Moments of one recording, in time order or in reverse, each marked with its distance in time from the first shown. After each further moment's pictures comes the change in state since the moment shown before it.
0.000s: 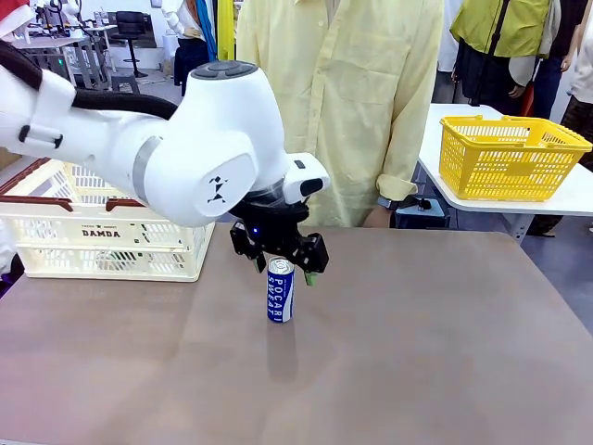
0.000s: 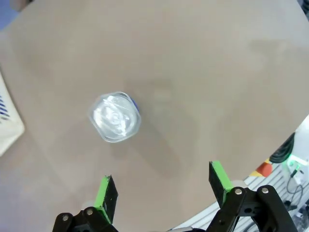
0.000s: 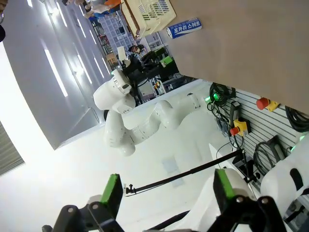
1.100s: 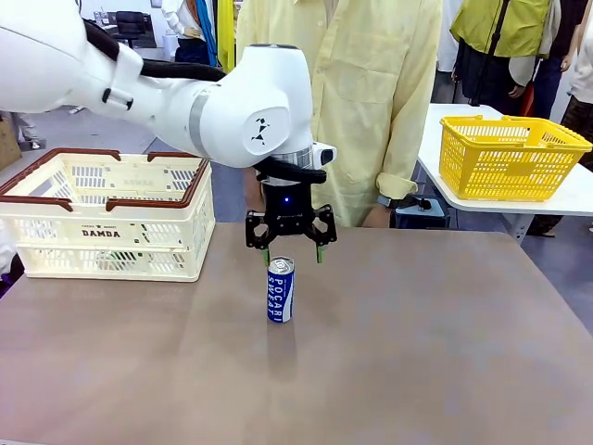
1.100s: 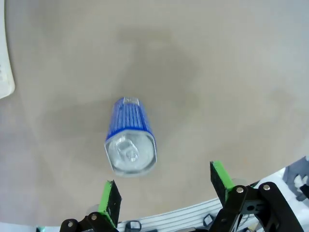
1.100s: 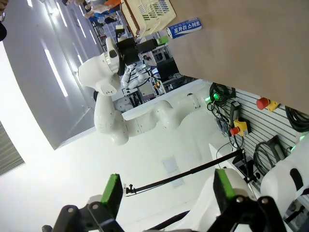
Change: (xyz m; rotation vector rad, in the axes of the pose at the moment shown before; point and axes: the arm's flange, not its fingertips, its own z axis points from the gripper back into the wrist) left arm 0.084 0.013 -0.040 0.035 0.261 0.459; right arm 0.000 0.000 0.000 0.000 0.000 0.000
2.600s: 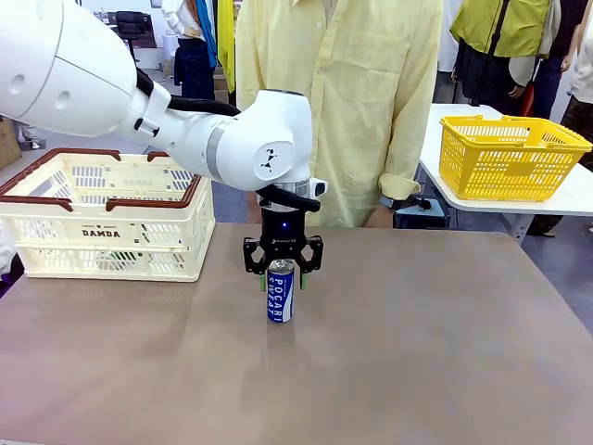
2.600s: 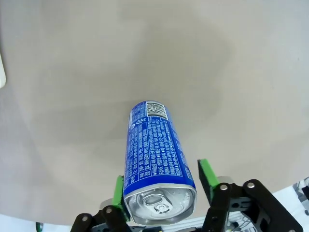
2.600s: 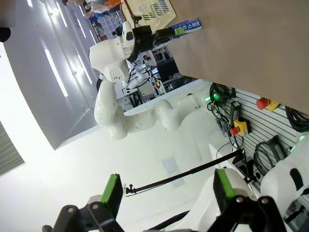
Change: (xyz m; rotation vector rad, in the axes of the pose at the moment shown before) left arm 0.019 0.011 -0.059 0.091 0.103 0.065; right arm 0.000 0.000 0.000 0.000 0.000 0.000
